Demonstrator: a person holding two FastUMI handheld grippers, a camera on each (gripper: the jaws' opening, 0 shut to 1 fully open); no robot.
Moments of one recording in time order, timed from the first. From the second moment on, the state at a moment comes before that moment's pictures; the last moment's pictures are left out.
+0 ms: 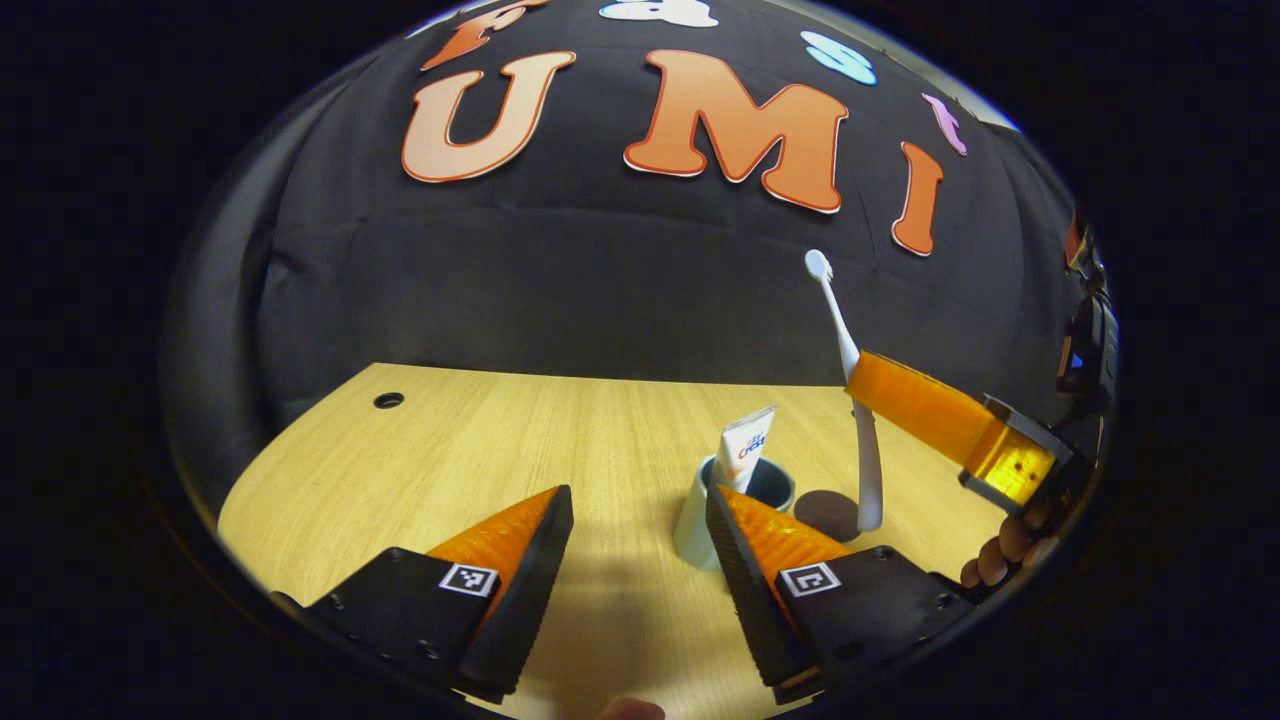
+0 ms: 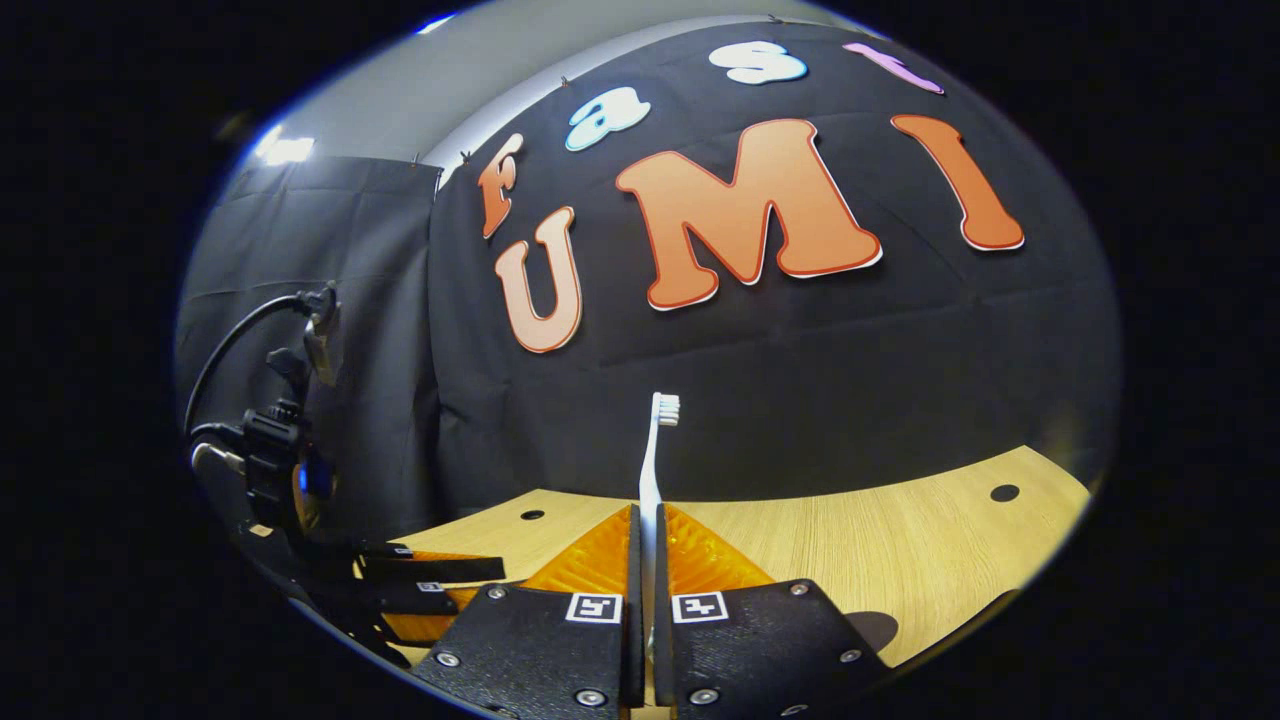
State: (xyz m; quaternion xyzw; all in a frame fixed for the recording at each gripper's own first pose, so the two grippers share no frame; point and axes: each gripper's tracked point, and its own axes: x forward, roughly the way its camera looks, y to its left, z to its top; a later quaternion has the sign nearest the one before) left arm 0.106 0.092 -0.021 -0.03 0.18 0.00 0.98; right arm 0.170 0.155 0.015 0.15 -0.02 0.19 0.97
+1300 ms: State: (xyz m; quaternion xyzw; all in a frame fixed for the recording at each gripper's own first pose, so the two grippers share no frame) left arm 0.089 0.110 -0.024 -0.04 0.19 0.03 0.98; right arm 0.210 0.143 -0.008 0.15 -0.07 0.20 0.97
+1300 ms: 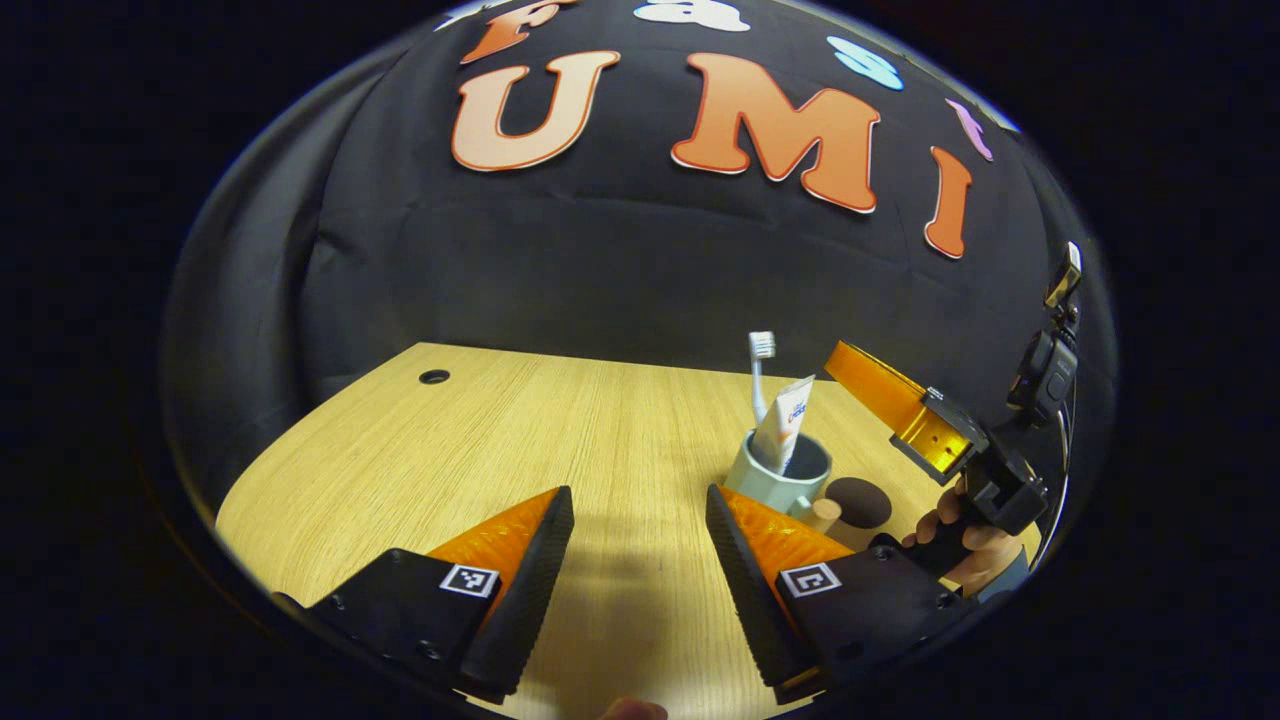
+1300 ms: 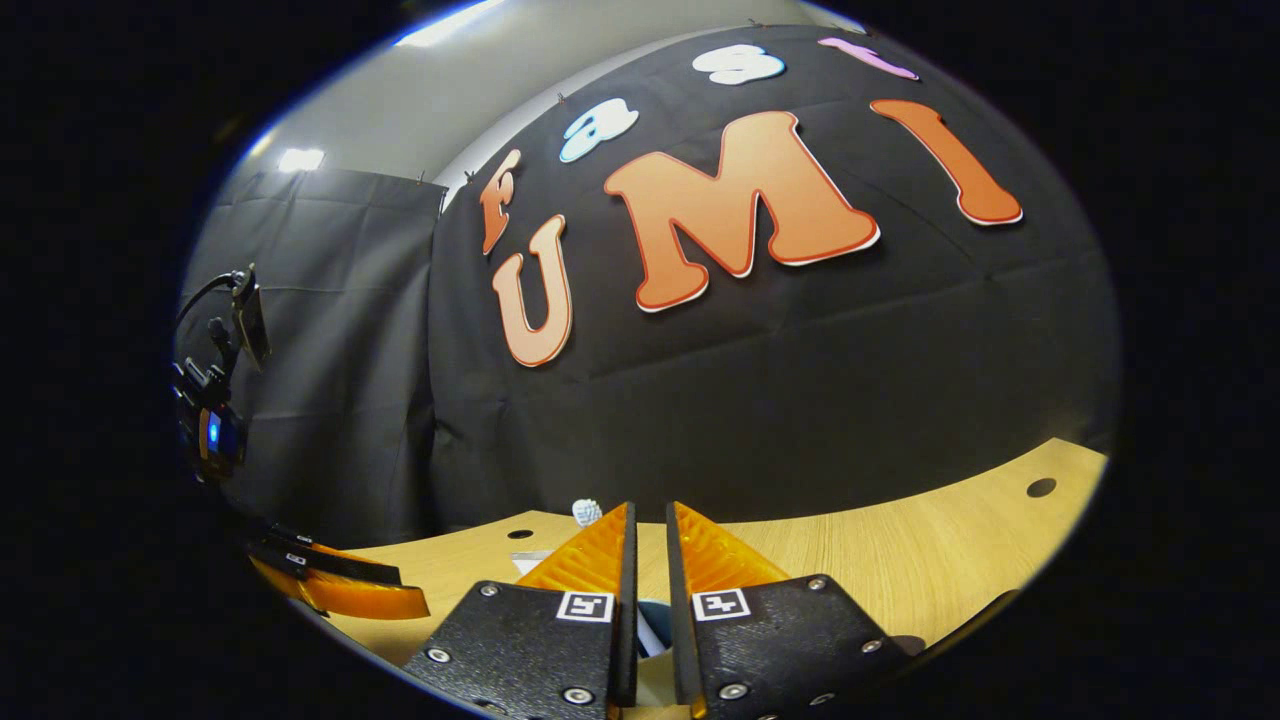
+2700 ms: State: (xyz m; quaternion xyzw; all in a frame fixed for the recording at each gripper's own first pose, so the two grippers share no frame) left arm 0.125 -0.006 -0.046 -0.05 0.51 -0.07 0.85; right arm 0.074 -0.057 0.029 0.05 -0.08 0.08 0.99
